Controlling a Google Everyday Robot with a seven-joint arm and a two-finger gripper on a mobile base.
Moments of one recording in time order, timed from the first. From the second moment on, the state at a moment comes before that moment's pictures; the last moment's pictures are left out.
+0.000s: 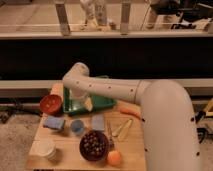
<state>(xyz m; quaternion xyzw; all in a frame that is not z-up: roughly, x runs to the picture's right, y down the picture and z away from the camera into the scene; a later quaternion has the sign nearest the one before) -0.128 0.067 0.837 -0.21 -0.19 -0.47 0.84</state>
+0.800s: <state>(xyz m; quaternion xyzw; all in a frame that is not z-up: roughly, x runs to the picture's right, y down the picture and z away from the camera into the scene) -0.178 0.072 0.794 -0.14 -0.36 -0.56 0.73</state>
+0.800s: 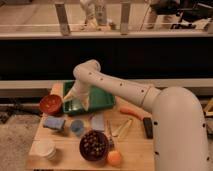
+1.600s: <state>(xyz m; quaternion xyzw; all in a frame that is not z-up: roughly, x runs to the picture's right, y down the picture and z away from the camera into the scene) -0.234 0.122 0.782 -0.06 -0.40 -0.70 0.58</state>
